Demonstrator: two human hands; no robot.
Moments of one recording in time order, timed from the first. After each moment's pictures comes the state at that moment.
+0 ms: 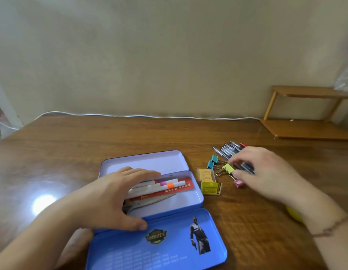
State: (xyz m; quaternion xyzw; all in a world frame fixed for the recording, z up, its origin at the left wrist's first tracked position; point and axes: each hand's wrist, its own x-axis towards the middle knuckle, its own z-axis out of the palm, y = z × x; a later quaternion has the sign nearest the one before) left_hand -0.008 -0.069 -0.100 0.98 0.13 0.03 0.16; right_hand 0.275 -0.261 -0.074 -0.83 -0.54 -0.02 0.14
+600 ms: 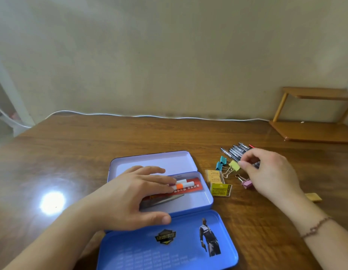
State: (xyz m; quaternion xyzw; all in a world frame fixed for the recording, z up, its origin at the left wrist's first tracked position) left_hand 0.001 -0.073 -0.108 0.99 0.08 0.07 0.12; right_hand 0.272 -0.236 -0.102 -0.87 -0.40 -0.10 0.26
